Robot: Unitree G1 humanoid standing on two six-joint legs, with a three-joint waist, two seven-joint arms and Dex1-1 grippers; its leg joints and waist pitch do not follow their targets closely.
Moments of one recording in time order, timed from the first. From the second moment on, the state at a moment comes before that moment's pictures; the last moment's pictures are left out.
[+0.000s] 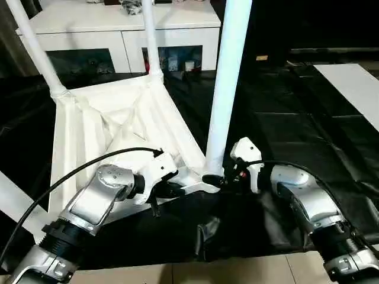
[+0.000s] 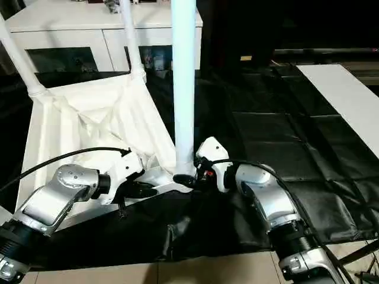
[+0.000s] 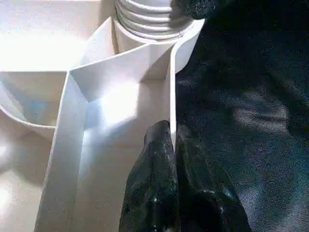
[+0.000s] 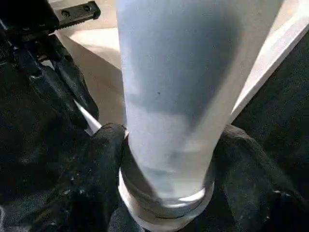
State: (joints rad) left arm -0.43 0.47 -0.37 0.16 -0.04 0.50 -1.02; right arm -0.44 -0.36 0.24 0.32 0.14 0.21 0.93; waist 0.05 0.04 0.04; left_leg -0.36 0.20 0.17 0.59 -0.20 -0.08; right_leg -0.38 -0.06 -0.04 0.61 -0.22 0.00
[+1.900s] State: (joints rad) left arm -0.47 0.47 -0.39 0.19 -0.05 0.54 -1.02; right arm -0.35 -0.38 0.19 0.28 0.17 0.16 0.95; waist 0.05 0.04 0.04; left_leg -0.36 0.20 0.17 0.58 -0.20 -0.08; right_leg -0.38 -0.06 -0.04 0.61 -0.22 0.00
